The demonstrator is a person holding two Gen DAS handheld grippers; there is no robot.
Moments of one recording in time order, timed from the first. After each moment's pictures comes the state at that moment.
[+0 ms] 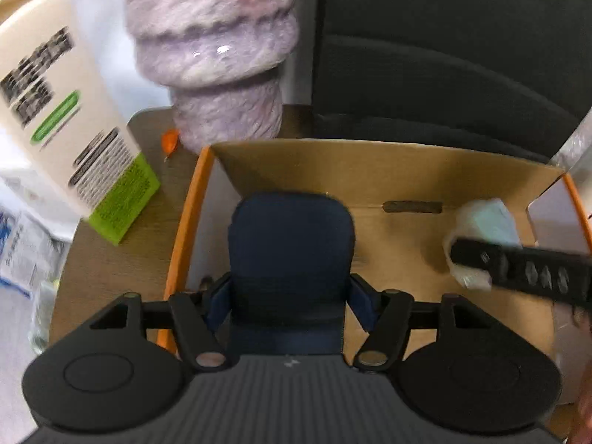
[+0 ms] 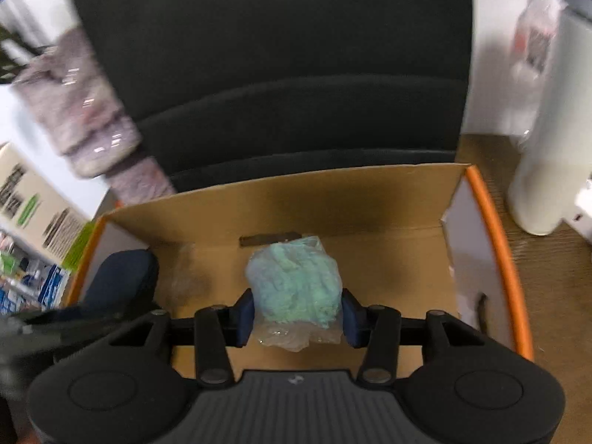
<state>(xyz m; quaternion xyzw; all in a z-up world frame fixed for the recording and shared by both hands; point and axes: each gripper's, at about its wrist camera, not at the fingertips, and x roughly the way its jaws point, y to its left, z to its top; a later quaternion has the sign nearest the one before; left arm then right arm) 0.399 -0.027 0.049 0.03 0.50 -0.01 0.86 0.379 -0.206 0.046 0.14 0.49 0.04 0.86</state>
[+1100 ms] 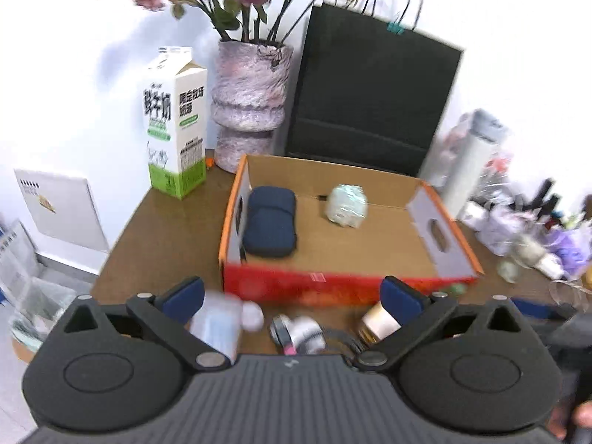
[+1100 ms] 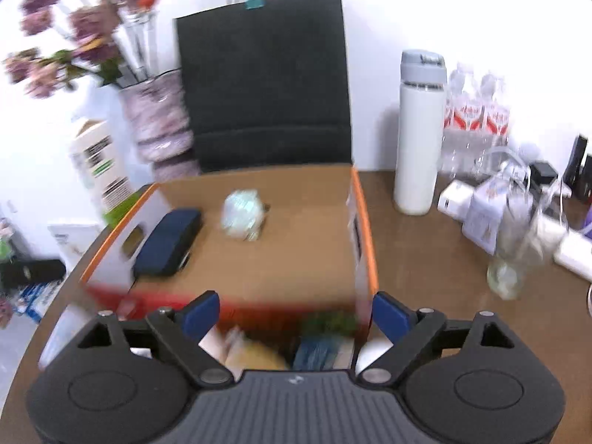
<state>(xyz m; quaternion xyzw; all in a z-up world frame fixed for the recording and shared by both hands) 0.124 0.020 0.137 -0.06 0.34 -0.07 0.93 0.107 -0.244 0.099 0.06 0.35 0.03 0.94</state>
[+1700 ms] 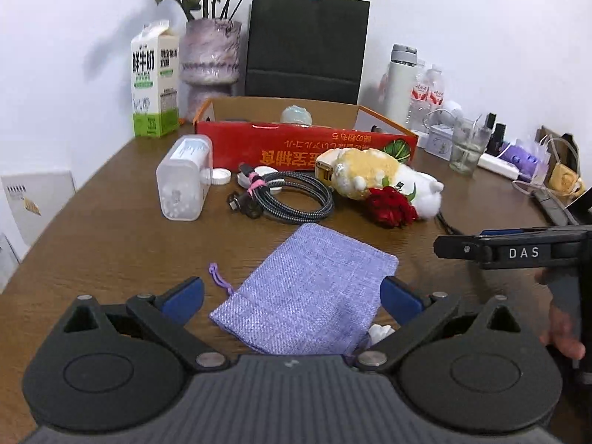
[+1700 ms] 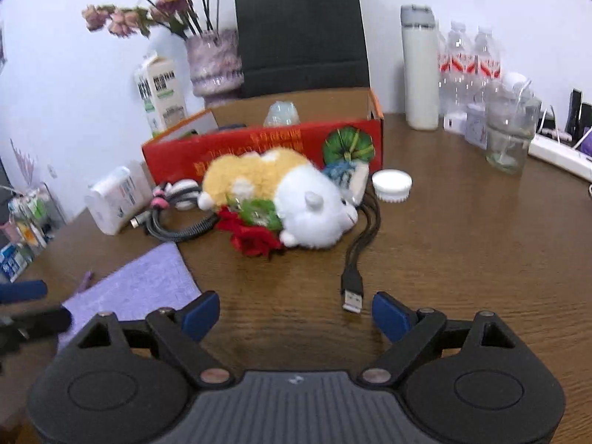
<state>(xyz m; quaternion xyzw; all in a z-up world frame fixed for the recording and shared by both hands) -0.035 0.000 0.019 0.00 0.29 -0.12 0.95 -0.027 -0.235 0.008 0.06 0.31 0.07 0.95</state>
